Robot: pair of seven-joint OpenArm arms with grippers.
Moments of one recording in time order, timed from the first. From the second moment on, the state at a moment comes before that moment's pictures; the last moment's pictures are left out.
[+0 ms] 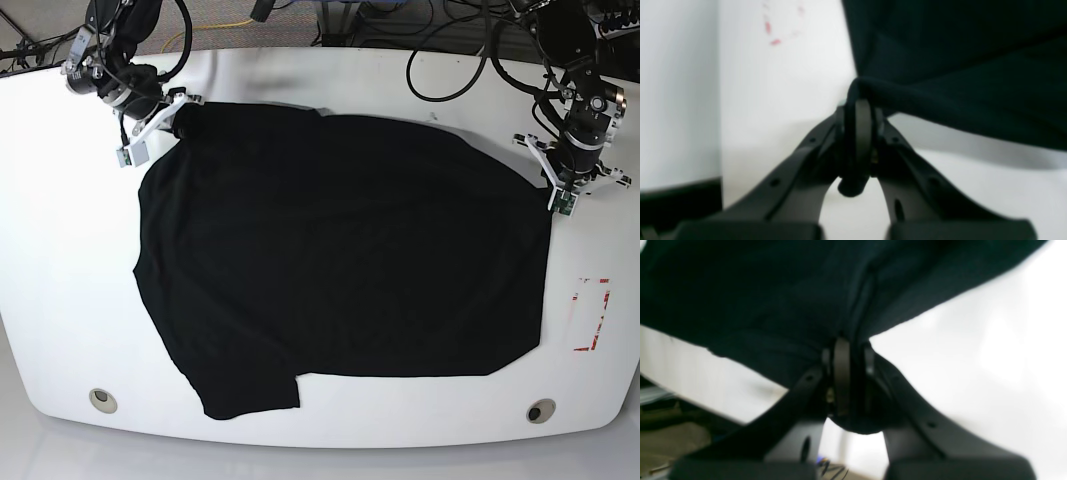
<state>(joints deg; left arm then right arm) 12.0 -7.1 -32.0 112.0 10.5 -42.6 40.5 -19.3 3.4 34.4 103.6 44.5 34.2 -72.9</state>
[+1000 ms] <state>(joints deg) 18.4 -2.0 -52.3 112.1 10.4 -43.6 40.5 -34.9 5.6 34.4 108.5 59.1 36.0 -73.0</state>
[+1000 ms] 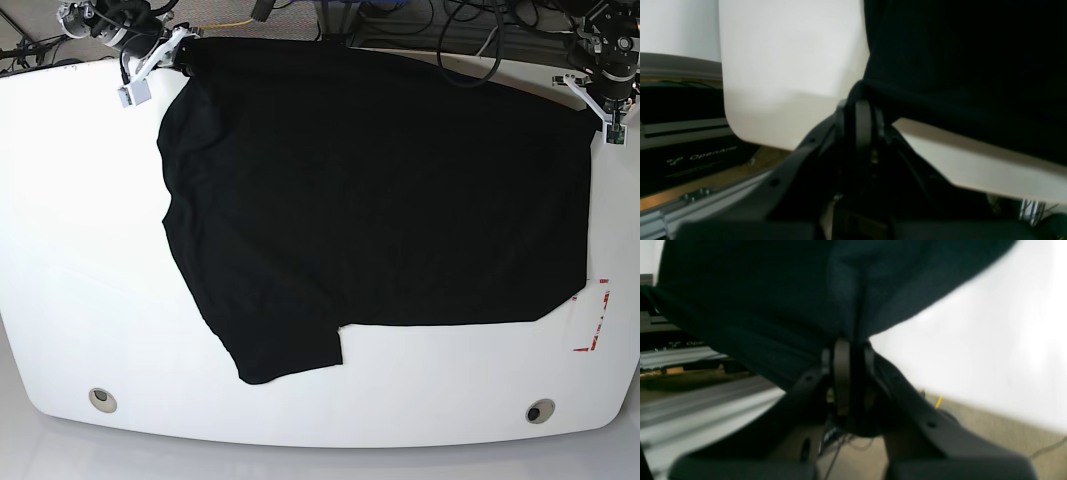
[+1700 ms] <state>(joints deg) 17.9 -11.0 -41.8 112.1 16.2 -44.3 39.7 -29.4 9.3 40.9 108.4 60.2 36.8 -74.8</state>
